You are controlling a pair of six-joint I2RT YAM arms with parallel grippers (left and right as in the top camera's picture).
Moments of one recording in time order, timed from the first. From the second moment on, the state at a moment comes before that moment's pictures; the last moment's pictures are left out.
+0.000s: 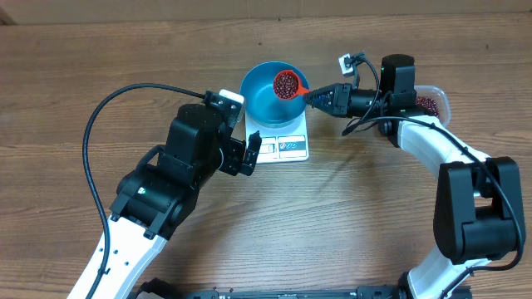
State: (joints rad) left arm -0.48 1.14 1.14 -0.69 -0.06 -0.08; right arm 0.10 1.86 1.11 0.15 -1.10 0.48
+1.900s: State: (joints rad) left arm -0.48 1.14 1.14 -0.69 -0.06 -0.08; right arm 0.13 1.86 1.11 0.15 -0.97 -0.81
